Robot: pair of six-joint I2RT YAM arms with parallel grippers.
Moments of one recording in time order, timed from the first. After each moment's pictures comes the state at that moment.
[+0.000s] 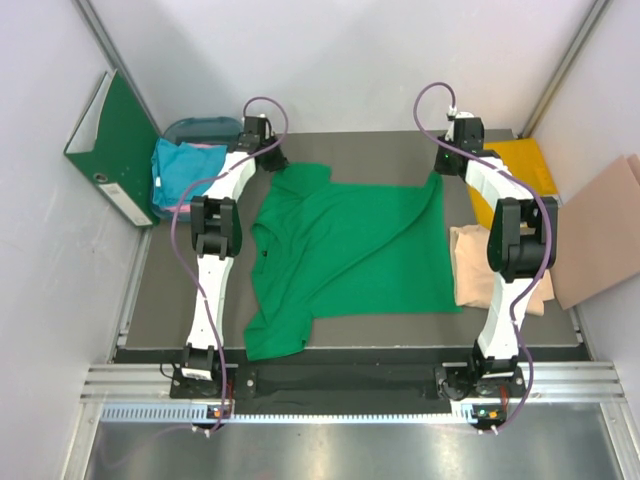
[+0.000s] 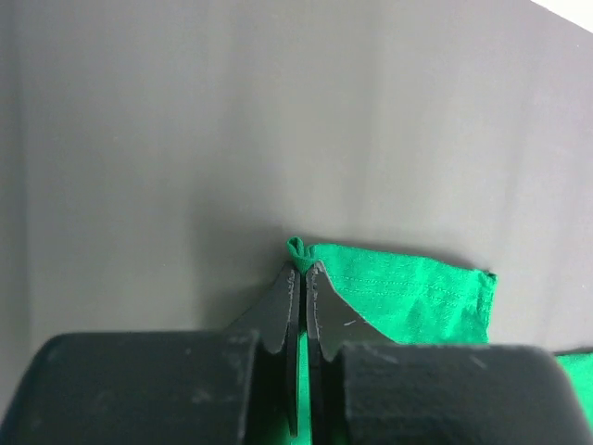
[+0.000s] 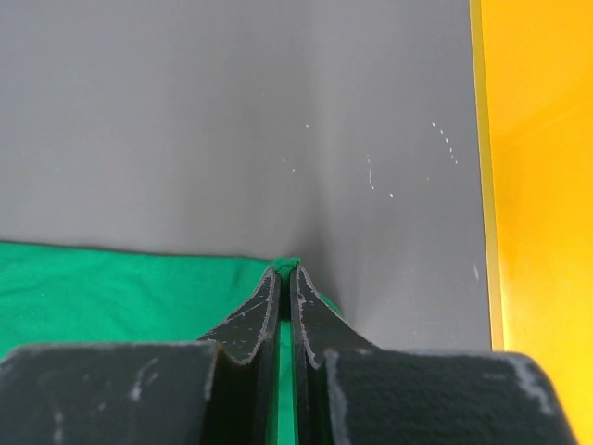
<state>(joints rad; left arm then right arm) -0.13 2.69 2.46 -0.50 0.21 -0.53 0.06 2.06 1.64 -0.27 -0.03 0.14</state>
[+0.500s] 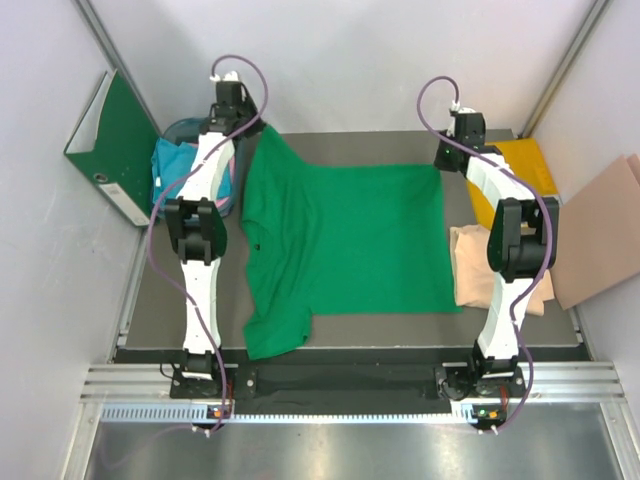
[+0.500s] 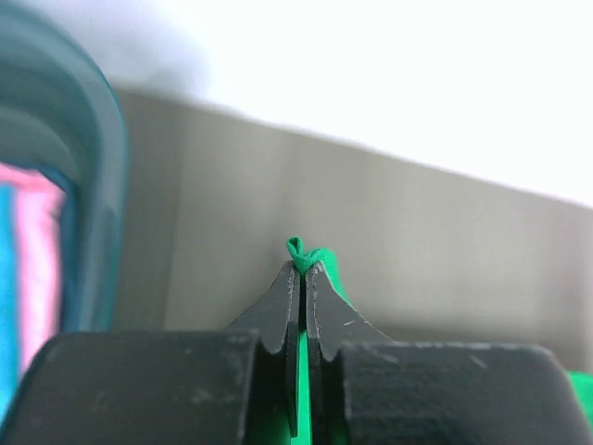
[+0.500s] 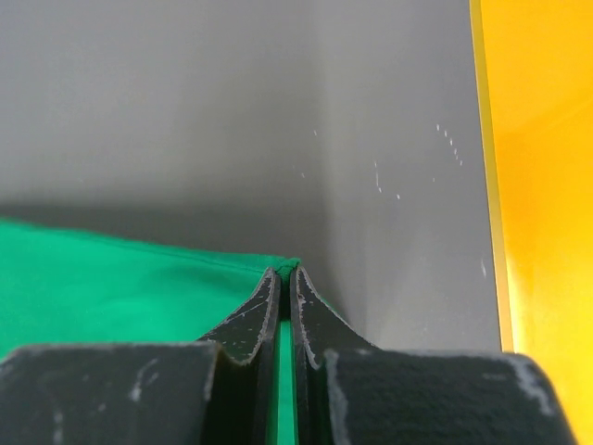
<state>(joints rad) -0.09 2.45 2.42 -0.51 0.08 -0.47 0.06 2.06 1.68 -0.31 -0.03 0.19</state>
